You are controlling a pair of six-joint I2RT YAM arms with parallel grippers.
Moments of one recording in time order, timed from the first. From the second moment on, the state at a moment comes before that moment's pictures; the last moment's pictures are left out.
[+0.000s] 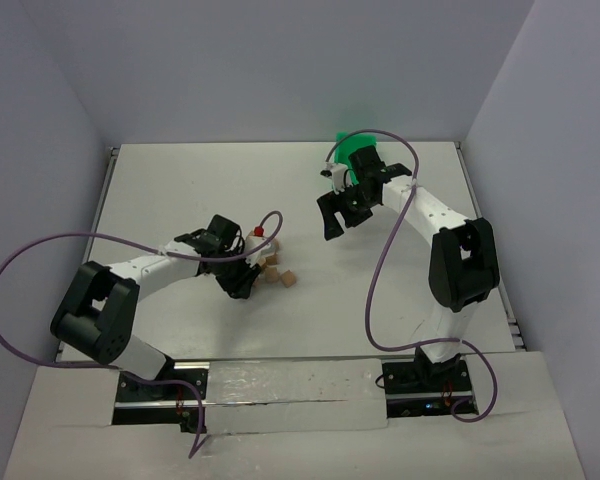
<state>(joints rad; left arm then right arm) -0.53 1.52 0.81 -0.47 0.35 0.37 0.34 1.80 1.45 -0.79 -0.41 -0.21</state>
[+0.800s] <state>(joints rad) -0.51 1.64 0.89 -0.39 0.28 0.32 0.32 1.81 1.45 -0.80 -0.44 -0.21</state>
